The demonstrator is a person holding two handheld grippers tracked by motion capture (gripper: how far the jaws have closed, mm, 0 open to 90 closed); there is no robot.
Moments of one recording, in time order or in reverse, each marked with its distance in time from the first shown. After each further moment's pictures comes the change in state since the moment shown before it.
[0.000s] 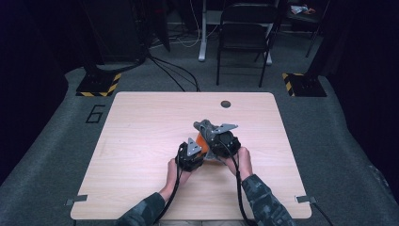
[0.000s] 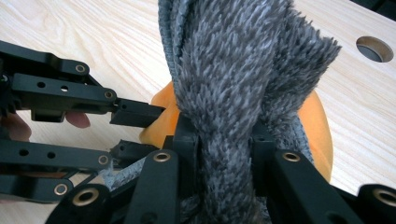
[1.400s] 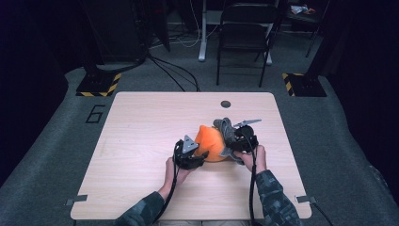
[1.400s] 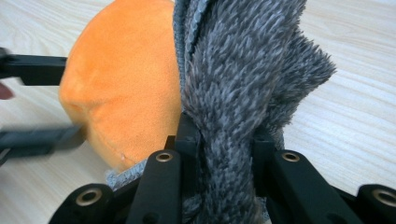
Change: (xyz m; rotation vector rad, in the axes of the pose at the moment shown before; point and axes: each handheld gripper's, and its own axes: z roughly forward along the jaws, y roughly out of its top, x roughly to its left) left arm 0.000 0.009 -0.012 -0.029 -0.001 -0.021; right arm -0.063 -0.026 -0.006 0.067 0.056 0.250
